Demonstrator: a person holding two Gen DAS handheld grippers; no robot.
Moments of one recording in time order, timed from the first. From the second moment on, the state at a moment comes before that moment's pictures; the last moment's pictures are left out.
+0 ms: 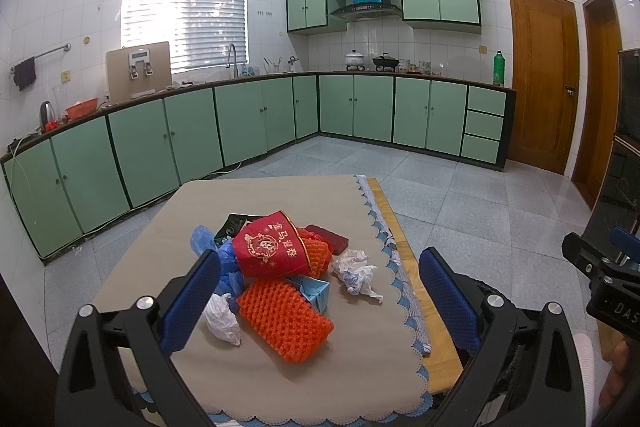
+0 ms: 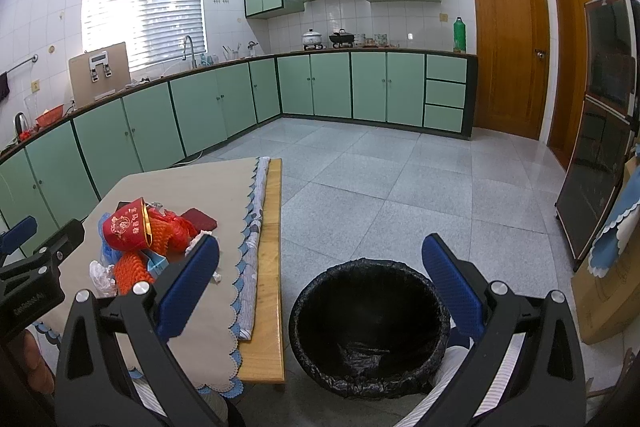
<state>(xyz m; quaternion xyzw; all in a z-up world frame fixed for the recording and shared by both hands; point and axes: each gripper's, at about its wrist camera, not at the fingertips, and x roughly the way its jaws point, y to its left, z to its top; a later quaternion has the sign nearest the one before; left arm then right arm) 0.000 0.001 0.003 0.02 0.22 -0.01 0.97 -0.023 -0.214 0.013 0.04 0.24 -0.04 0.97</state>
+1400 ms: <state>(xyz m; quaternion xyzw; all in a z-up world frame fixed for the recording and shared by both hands) 0.006 0.021 0.002 0.02 0.22 0.01 0.98 -0.009 -0.203 0.006 0.05 0.24 -0.02 0.97</state>
